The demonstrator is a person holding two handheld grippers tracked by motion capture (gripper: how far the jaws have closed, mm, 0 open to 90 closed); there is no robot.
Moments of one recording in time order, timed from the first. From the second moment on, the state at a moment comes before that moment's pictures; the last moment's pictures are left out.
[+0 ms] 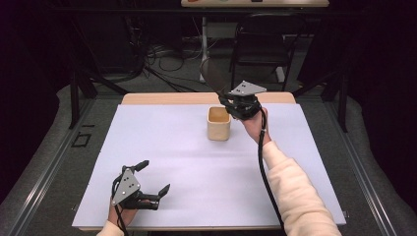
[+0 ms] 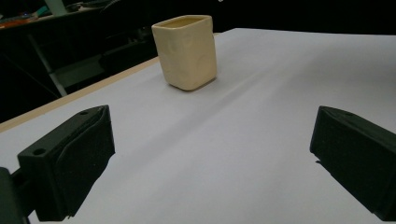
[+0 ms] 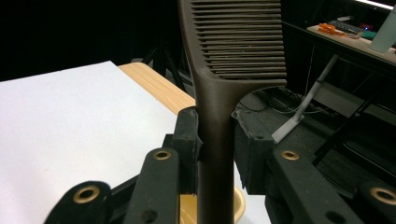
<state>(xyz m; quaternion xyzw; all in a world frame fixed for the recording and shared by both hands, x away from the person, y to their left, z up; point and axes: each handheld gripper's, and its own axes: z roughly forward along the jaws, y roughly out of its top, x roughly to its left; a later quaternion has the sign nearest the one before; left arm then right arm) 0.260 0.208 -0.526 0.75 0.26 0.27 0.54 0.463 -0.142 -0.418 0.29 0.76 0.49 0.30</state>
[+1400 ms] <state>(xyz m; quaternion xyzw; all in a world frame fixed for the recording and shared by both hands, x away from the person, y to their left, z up) 0.260 0.208 -0.526 0.75 0.26 0.27 0.54 0.475 -0.122 -0.428 0.26 0.75 0.52 0.32</state>
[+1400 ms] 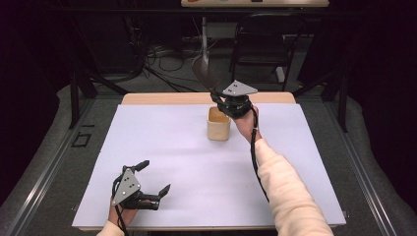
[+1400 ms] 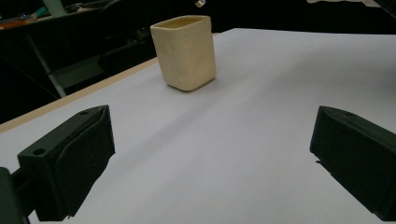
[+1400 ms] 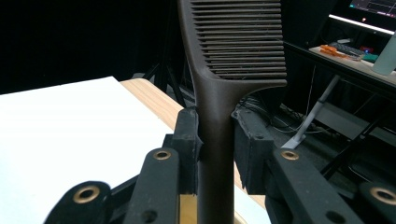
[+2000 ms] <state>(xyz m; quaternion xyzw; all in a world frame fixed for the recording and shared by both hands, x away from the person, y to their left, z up) 0.260 0.208 -0.526 0.75 0.26 0.27 0.54 0.480 -0.117 -0.435 0.26 0.74 0.53 0.32</state>
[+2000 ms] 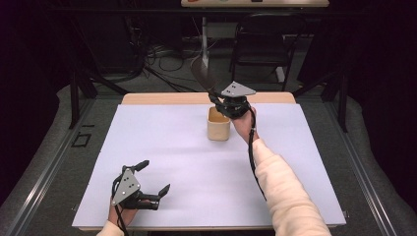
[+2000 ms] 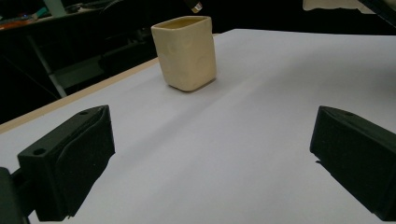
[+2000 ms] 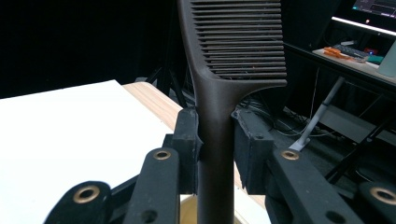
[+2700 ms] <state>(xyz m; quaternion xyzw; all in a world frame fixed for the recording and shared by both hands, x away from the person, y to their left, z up) 0.260 0.209 -0.525 0.75 0.26 0.27 0.54 0.484 -0.115 -0.455 0.26 0.75 0.52 0.30</state>
